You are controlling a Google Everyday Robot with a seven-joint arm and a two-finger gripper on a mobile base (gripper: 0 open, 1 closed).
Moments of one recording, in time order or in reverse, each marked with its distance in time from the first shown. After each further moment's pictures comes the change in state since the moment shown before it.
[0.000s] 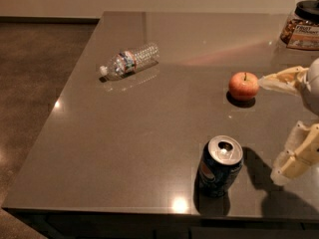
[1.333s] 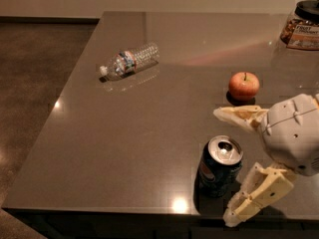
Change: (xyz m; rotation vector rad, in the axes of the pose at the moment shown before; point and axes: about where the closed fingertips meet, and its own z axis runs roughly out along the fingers) arm -0.048 0.061 0.053 -0.110 -0.313 -0.019
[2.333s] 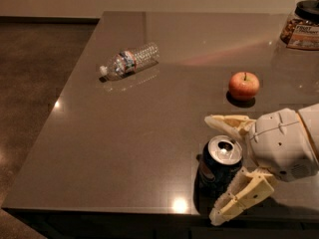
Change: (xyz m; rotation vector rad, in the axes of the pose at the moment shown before) arm 0.007 -0.004 0.029 -0.021 -0.119 0.045
